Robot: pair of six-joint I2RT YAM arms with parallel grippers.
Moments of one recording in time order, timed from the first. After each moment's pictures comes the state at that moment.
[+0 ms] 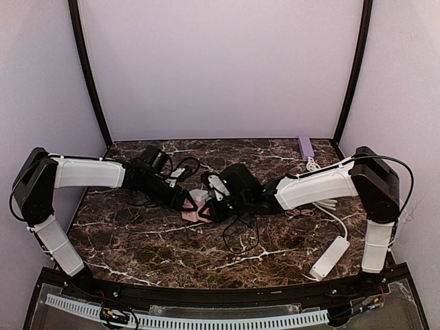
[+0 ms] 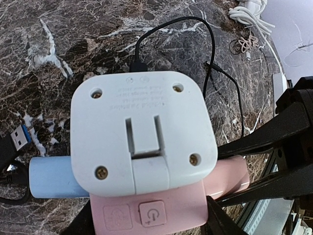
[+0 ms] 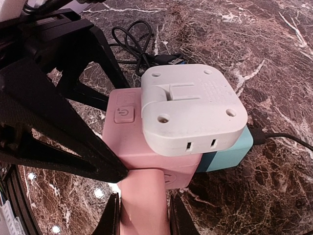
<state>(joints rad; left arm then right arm) -0.59 1.68 1.03 -0.36 0.50 -0.24 1.03 1.93 1.23 0.02 -0.10 0.37</state>
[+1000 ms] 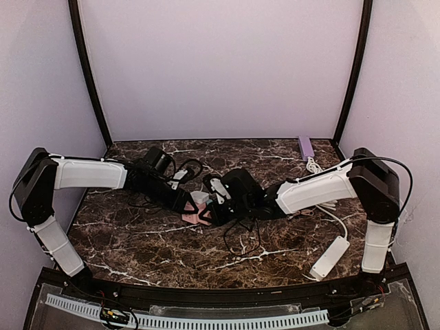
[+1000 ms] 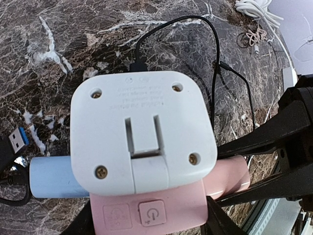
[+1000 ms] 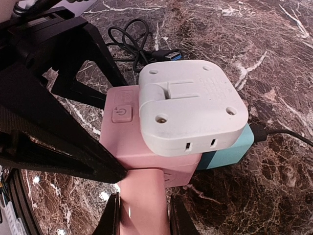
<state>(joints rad) -0.62 1.68 1.03 -0.39 0.43 -0.23 1.03 1.93 1.17 0.10 -0.11 0.40</state>
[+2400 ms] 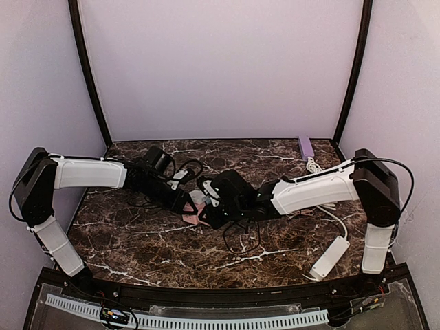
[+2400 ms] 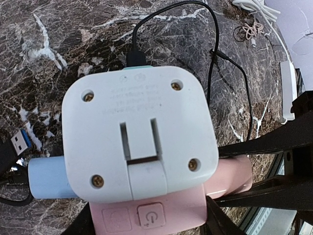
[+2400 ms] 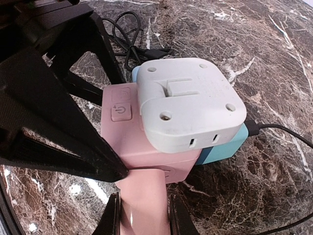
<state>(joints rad) -0.62 1.68 1.04 -0.41 0.45 -0.21 1.10 1.94 1.26 -0.08 0.07 0.34</state>
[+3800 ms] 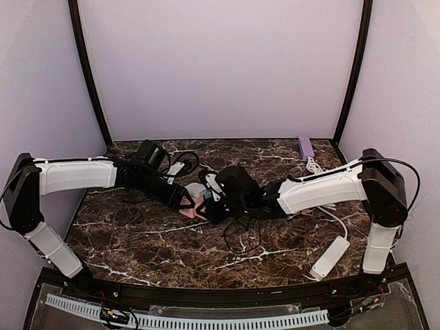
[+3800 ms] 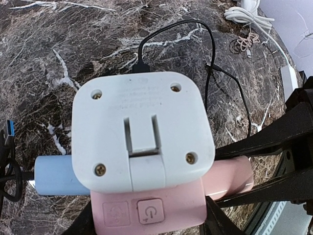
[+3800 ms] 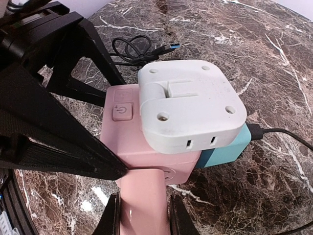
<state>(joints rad) -0.63 1.57 1.04 -0.42 0.35 -0.16 1.10 1.89 1.23 0.01 0.06 0.38</state>
